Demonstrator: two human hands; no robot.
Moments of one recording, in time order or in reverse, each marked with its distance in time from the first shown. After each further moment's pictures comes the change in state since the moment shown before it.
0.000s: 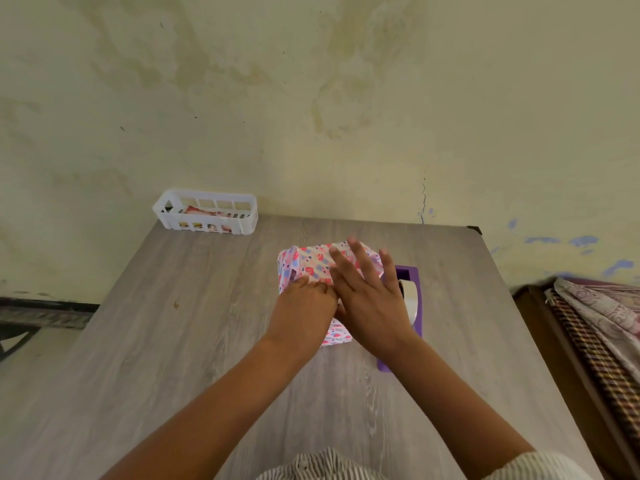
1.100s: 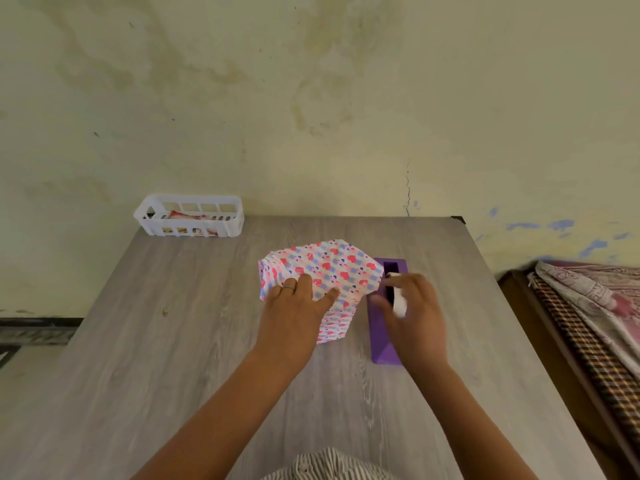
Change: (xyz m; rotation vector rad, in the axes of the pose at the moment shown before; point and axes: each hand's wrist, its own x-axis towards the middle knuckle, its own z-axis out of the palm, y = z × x) left_hand -0.012 -0.003 0.014 0.008 -0.039 -0.005; right_hand -0.058 0.025 -0.003 0.574 0.086 0.718
